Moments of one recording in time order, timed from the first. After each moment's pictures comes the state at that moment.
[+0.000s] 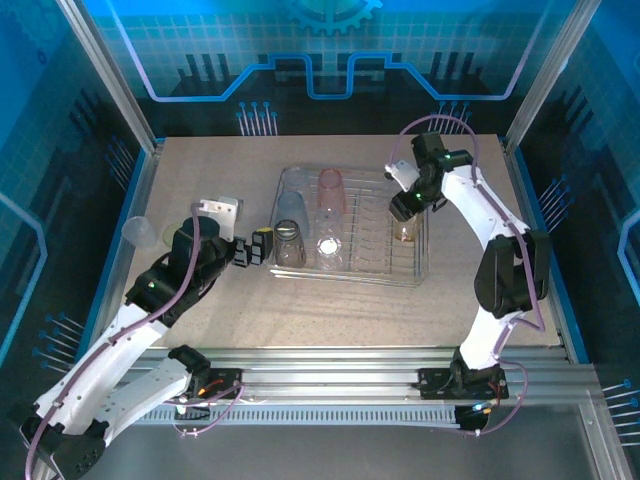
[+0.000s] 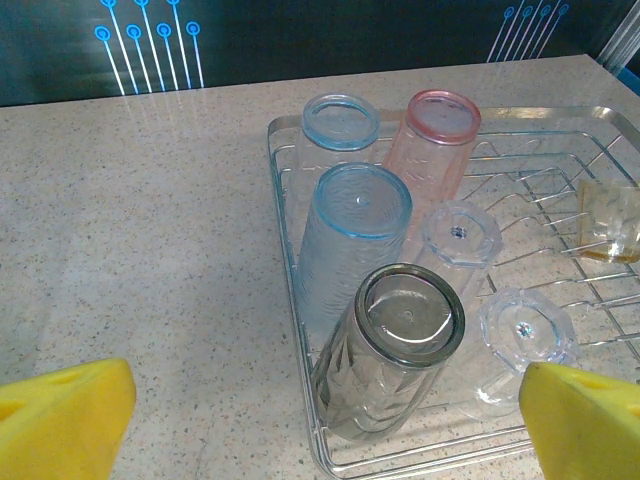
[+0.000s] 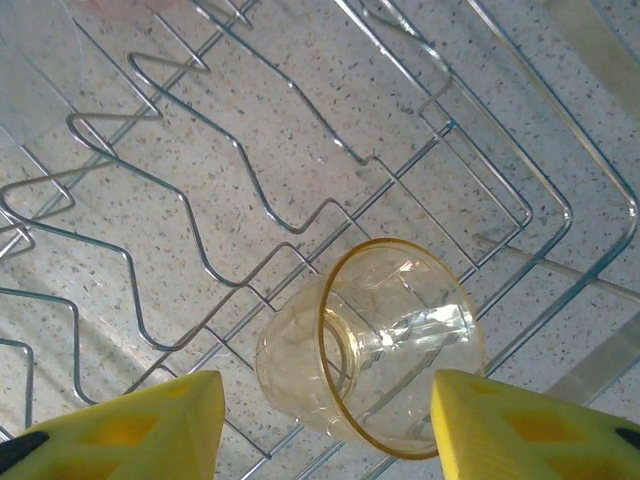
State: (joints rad) left arm -0.49 0.80 0.86 -0.53 -0.18 -0.22; right arm 0.21 1.80 1.60 -1.02 -0.10 -0.45
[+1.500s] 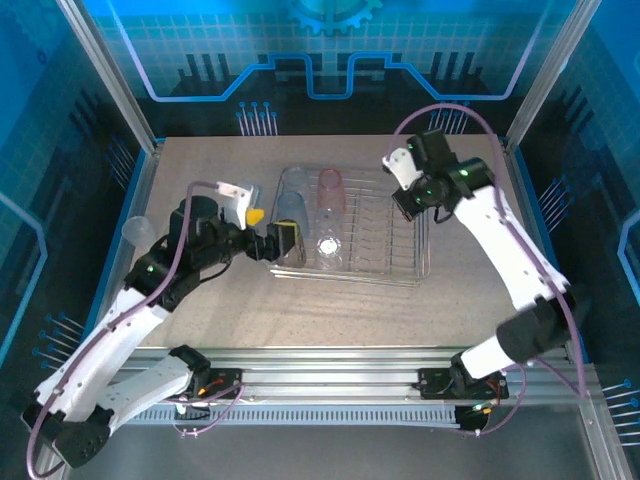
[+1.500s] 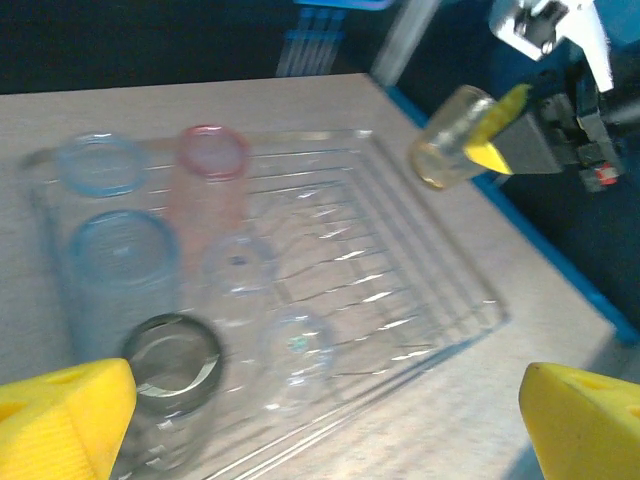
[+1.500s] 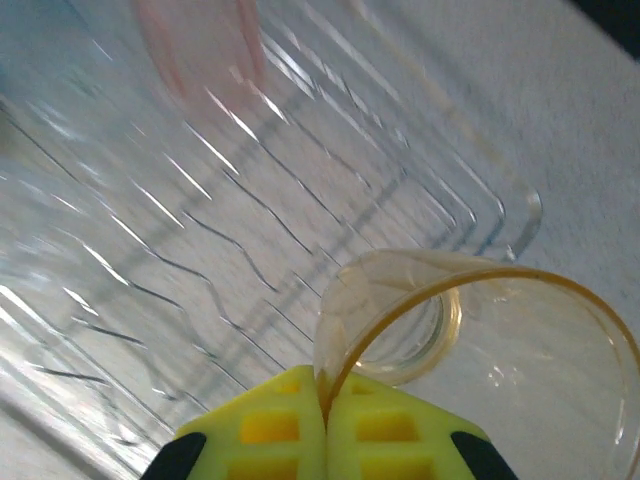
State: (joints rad) left arm -0.49 0.93 1.03 -0.47 0.27 -0.33; right arm 0.38 1.45 1.59 -1.08 0.02 -0.26
